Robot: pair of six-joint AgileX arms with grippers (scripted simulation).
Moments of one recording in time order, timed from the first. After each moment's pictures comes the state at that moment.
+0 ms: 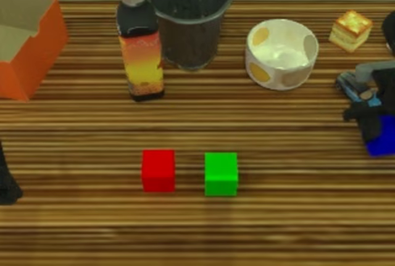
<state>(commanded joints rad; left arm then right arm) 0.02 0.00 0.00 0.00 0.00 0.00 0.07 2.11 1.37 -0.81 0.00 -0.06</state>
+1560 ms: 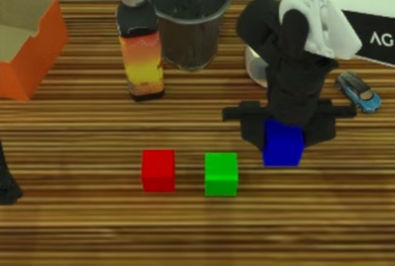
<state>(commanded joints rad) 0.02 0.00 0.00 0.00 0.00 0.00 0.59 2.00 1.54 -1.09 0.01 0.59</state>
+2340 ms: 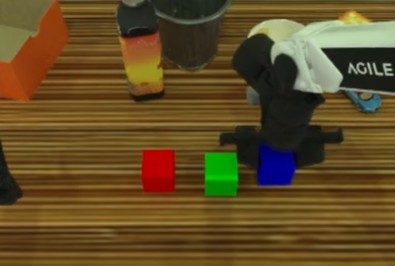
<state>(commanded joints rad) 0.02 0.00 0.00 0.00 0.00 0.00 0.60 2.09 1.40 -0.86 0.01 0.60</state>
